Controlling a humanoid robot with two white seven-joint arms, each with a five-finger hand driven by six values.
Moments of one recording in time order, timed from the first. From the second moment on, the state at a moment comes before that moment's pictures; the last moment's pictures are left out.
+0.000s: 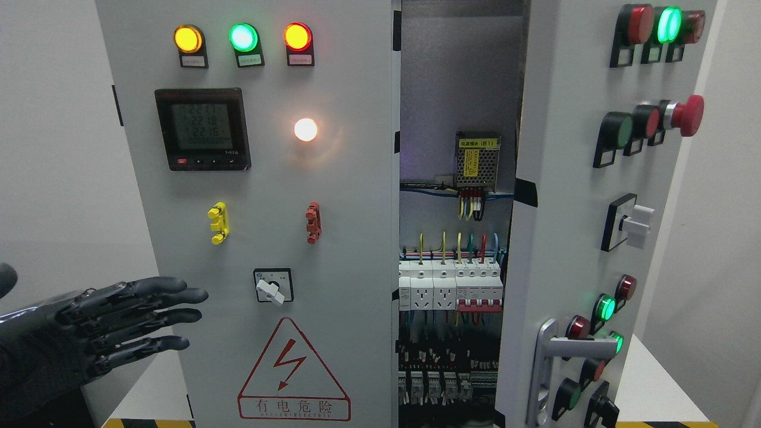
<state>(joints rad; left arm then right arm) -0.45 1.36 -0.24 -1.93 1.52 0.07 -0.71 0.08 0.12 0.11 -0.07 0.00 0.06 0.13</state>
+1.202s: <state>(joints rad) -1.38 1.01 -1.04 -1.79 1.66 0.16 -0.61 0.08 0.12 0.11 -0.07 0.00 0.06 0.13</state>
